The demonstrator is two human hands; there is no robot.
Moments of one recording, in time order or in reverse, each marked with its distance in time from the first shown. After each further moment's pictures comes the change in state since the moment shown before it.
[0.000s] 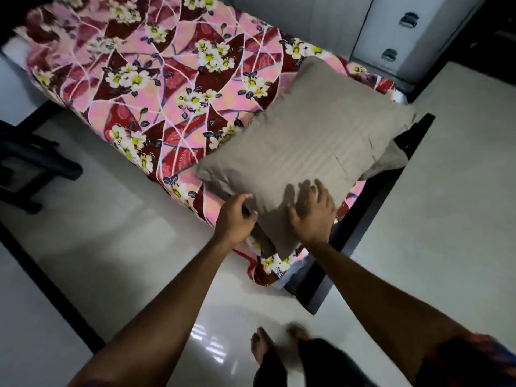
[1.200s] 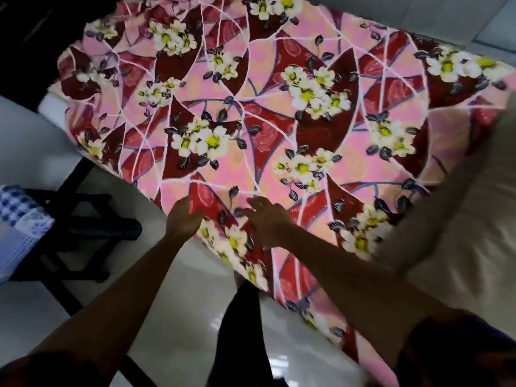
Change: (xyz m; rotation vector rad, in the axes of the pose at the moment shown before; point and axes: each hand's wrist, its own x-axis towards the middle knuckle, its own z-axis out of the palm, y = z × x) left_hand 0.434 -0.301 -0.405 0.246 0.035 -0.437; right_hand 0.347 -0.426 0.350 -0.260 -0.710 -0.594
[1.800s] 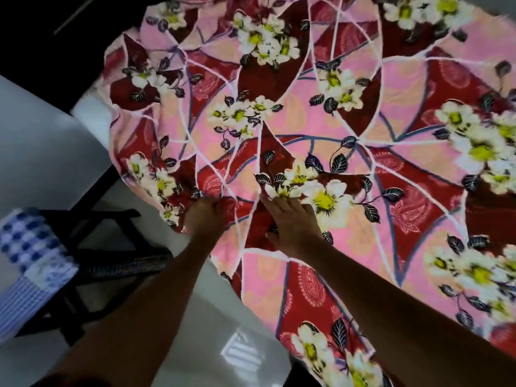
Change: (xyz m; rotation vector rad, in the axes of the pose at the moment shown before) left_hand 0.346 -0.136 -0.079 0.221 0.303 0.163; right_hand 0.364 -0.064 -0.004 -0.021 0.103 0.132
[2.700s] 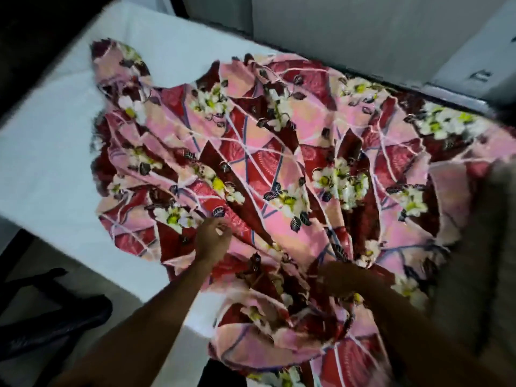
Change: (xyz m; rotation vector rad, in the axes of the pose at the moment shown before) left_hand -0.102 0.222 0.037 -0.556 -0.342 0.139; right_hand -0.281 0.208 -0.070 0.249 -0.512 0.434
